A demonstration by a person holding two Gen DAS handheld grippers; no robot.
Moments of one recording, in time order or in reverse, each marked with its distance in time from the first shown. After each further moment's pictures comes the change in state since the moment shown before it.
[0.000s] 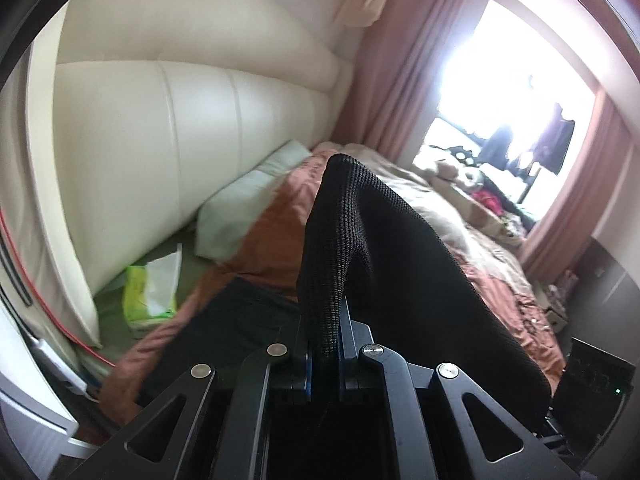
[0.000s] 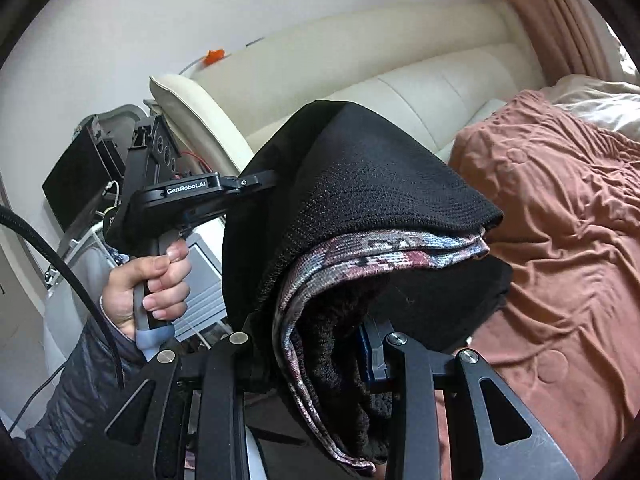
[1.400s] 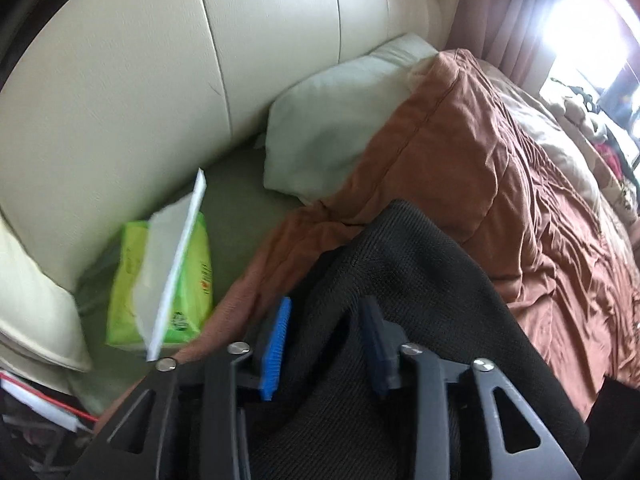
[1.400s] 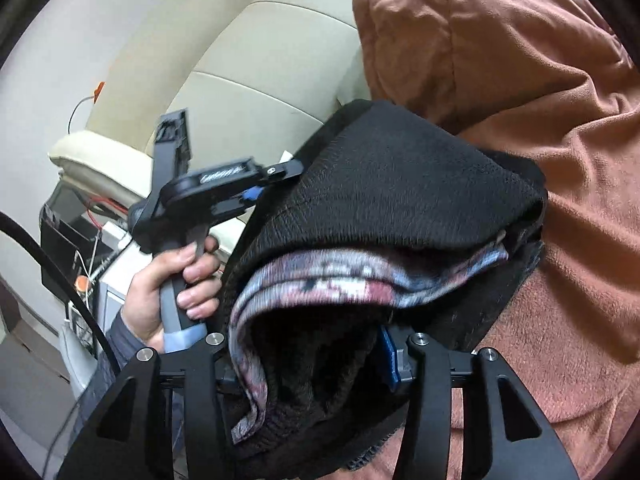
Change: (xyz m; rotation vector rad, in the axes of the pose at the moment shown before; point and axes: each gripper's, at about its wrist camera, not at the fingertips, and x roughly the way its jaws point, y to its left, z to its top) left arm 0.234 0.094 -0.001 -0.058 0.290 0.376; right arm 0.184 -0.179 -0.013 0.399 0.150 0.171
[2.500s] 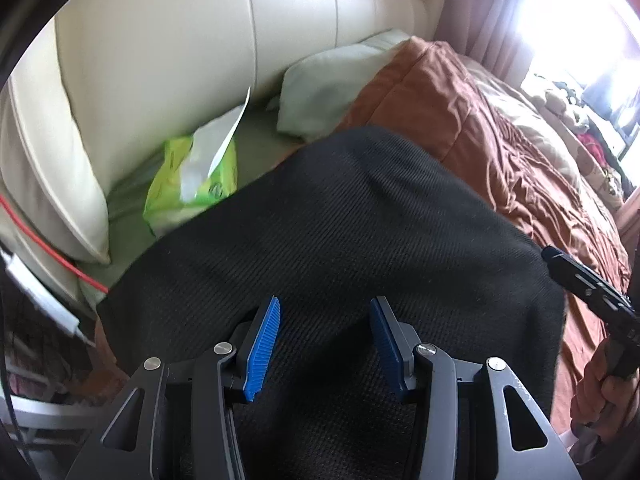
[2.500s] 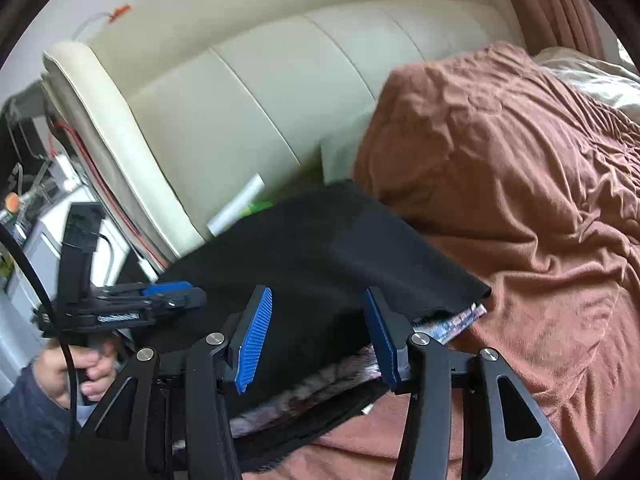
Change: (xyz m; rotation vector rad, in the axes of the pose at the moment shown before) left arm -0.049 0.016 -0.111 -0.001 0.008 -0.044; right arm -0.018 0.080 0.002 -0.378 -0.022 -0.384
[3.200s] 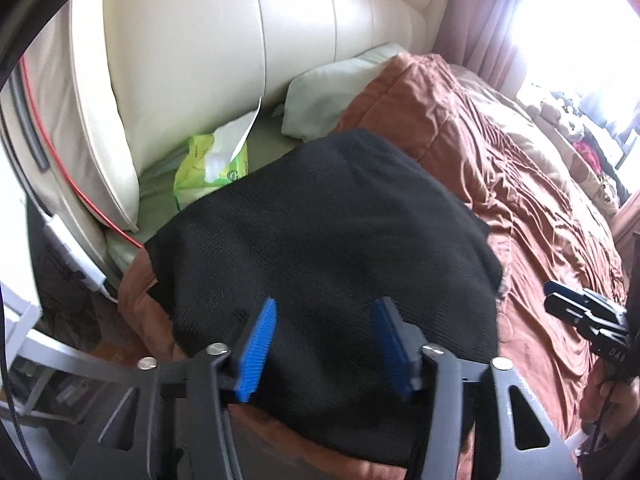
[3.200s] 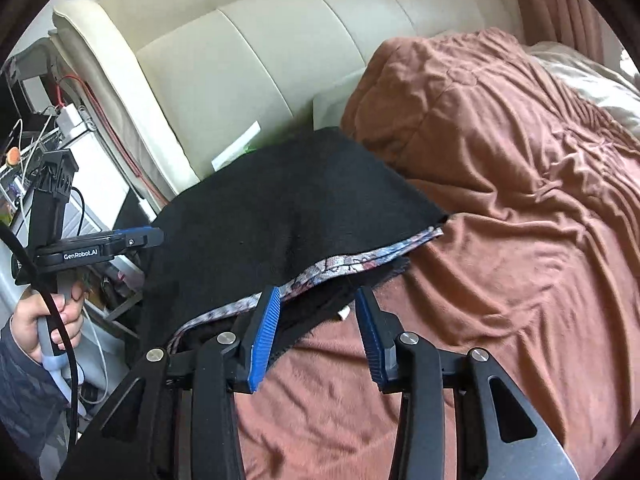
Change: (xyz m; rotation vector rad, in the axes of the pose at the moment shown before) left arm -0.070 -0.022 -0.035 -0.014 -0.048 0.008; right arm -0.088 0.021 -0.014 -0.058 0.094 -0.076
